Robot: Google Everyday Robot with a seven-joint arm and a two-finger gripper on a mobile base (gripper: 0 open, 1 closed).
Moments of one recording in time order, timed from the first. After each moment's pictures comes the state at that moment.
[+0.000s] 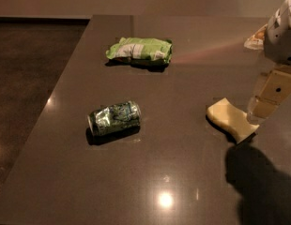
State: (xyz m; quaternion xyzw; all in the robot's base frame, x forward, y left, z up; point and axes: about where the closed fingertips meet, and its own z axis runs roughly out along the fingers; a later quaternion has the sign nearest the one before) arm 0.438 -0.217 0.976 -0.60 0.78 -0.03 0.16
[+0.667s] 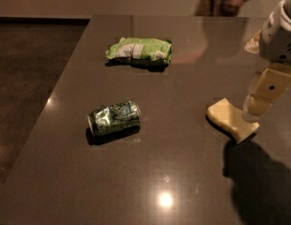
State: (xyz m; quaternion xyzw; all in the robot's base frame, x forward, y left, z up) arm 0.445 -0.221 0.967 -0.58 0.80 -0.02 0.14
